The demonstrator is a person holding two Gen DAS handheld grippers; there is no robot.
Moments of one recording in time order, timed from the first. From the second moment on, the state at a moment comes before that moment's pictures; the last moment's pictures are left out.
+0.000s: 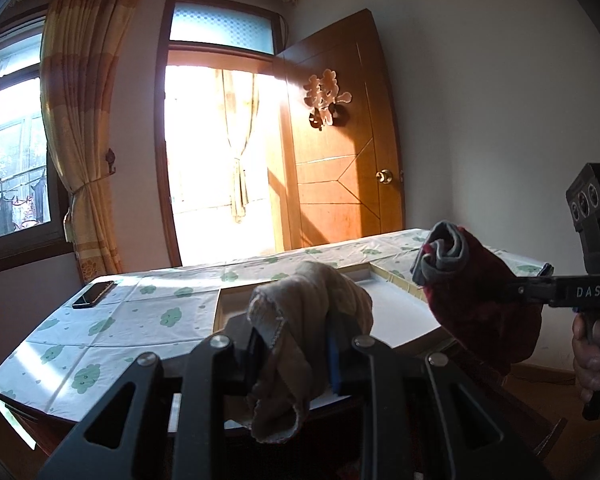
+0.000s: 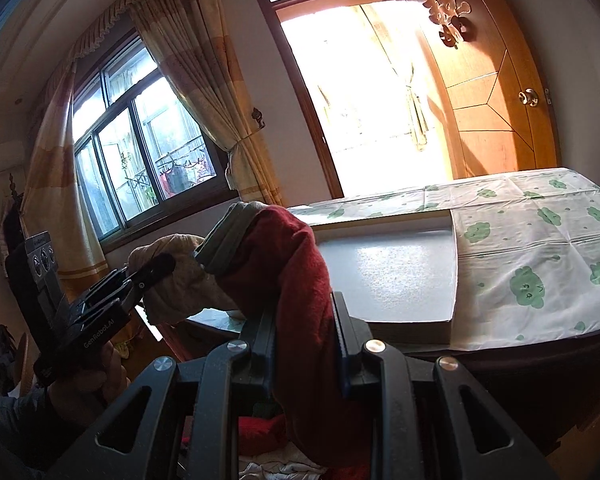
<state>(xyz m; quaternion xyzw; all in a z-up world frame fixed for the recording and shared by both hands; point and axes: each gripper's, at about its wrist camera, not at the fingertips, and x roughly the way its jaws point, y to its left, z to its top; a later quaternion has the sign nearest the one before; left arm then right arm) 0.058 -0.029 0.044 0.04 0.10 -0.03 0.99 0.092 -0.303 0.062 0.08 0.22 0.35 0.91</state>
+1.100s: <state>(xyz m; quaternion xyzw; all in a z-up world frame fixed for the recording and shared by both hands) 0.261 -0.065 0.059 0.11 0.17 0.01 0.98 0.306 -0.278 0.070 0.13 0.36 0.27 0.88</state>
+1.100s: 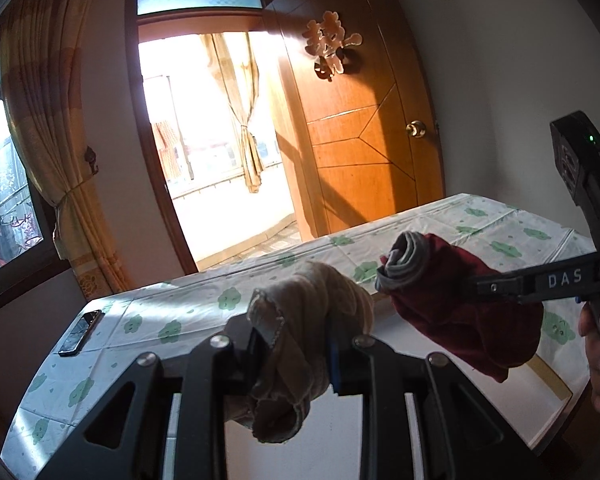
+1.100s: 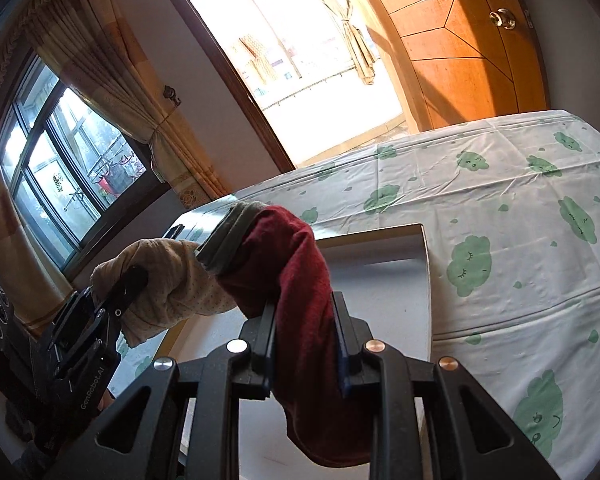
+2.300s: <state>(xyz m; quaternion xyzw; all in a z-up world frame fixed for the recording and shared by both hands) 0.312 -0.104 0.050 0.15 0.22 -0.01 0.96 0.386 -0.285 0.040 0.15 0.41 0.18 0.88</state>
